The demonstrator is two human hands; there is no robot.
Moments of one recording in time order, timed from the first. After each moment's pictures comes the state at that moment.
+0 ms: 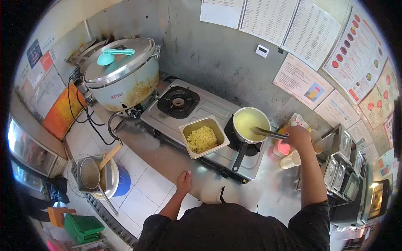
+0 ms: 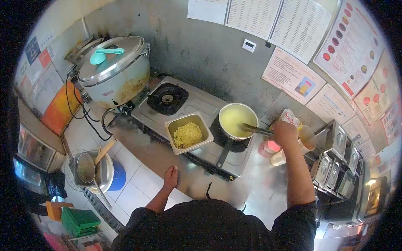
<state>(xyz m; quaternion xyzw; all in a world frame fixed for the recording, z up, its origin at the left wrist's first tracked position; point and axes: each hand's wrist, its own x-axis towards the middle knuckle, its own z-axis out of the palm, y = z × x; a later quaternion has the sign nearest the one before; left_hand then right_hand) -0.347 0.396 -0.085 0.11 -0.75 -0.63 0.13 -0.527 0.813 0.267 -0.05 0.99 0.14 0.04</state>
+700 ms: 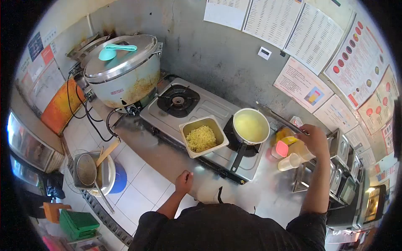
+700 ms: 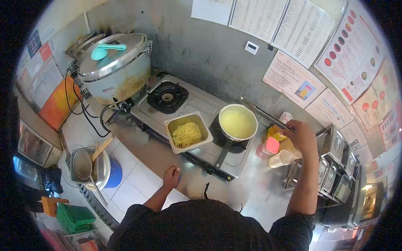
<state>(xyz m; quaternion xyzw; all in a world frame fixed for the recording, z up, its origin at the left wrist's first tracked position) -0.340 0.404 -0.072 0.08 -0.83 -0.52 0.16 -0.485 0.828 0.339 -0.04 0.99 -0.11 -0.07</state>
